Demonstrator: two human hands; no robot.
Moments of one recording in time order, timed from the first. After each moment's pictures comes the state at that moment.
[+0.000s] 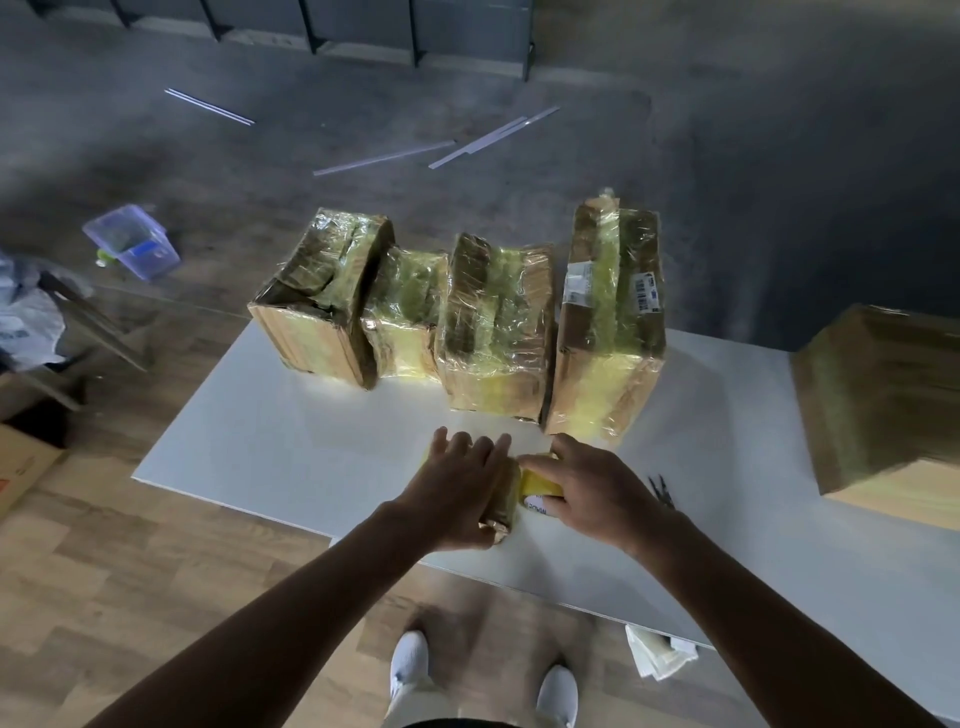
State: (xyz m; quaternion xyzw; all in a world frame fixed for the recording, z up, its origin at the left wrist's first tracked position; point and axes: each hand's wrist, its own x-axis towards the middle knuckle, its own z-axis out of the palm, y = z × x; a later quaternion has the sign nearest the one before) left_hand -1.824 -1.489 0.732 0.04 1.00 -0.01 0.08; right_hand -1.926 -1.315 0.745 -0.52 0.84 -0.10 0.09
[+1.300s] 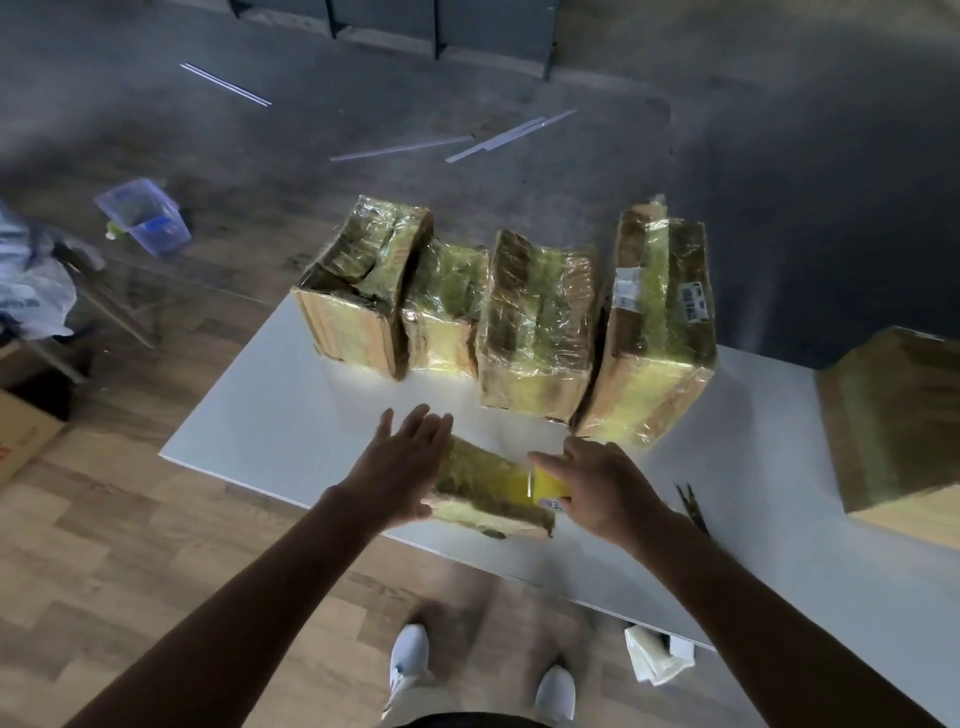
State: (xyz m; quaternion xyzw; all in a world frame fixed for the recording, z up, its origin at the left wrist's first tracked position) left_hand -1.777 -1.576 0.732 -0.01 0.99 -0.02 0.12; right_hand -1.914 -1.353 0.731 -0.54 0.84 -0.03 0.02
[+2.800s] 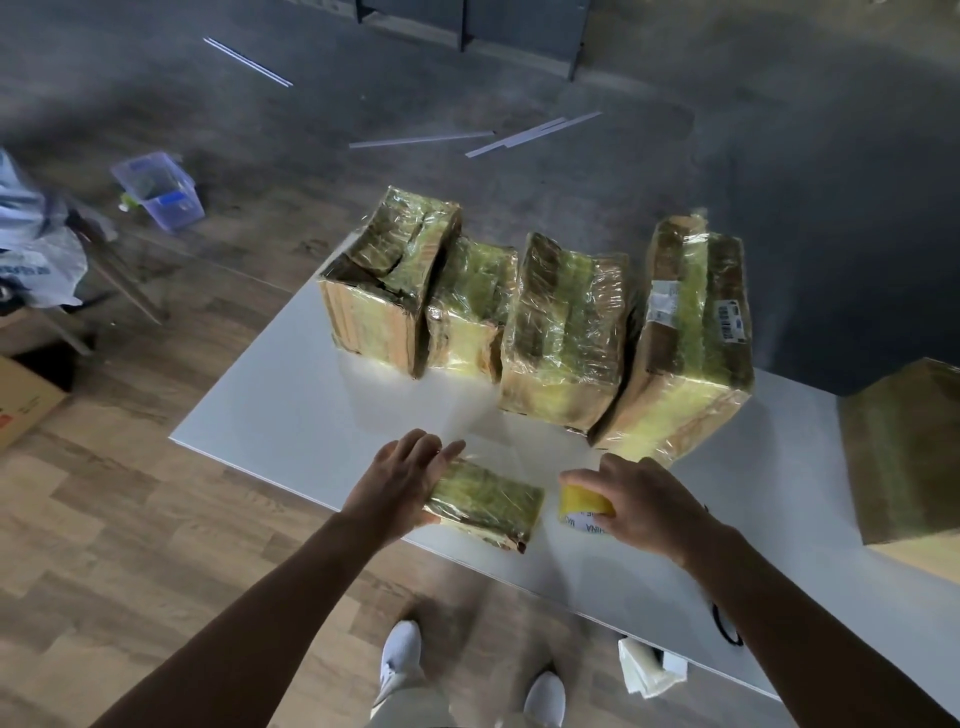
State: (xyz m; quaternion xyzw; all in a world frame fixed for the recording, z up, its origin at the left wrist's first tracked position) left_hand -1.754 -1.601 0.665 -0.04 1.00 0.05 0.03; right_hand -1.927 -1.347 0.746 -0.51 0.84 0.03 0.16
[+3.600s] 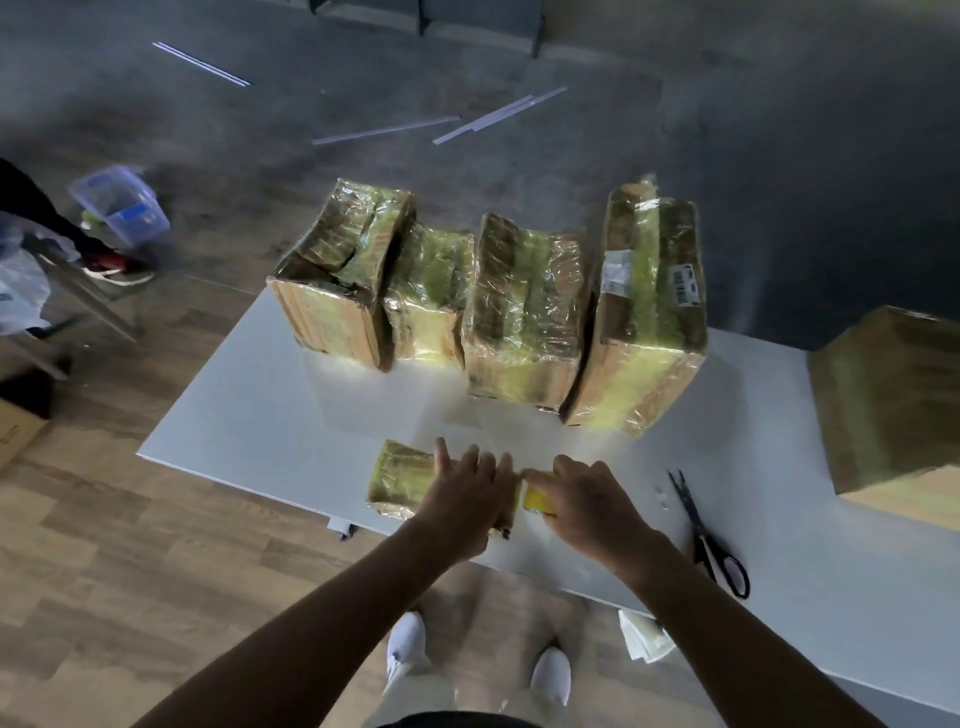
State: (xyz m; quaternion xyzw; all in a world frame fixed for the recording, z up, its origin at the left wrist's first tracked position) left_hand -1.802 -1.496 0.685 0.02 0.99 -0.05 0.14; right_hand -1.894 -1.344 0.706 -0.48 0.87 -0.01 0.11
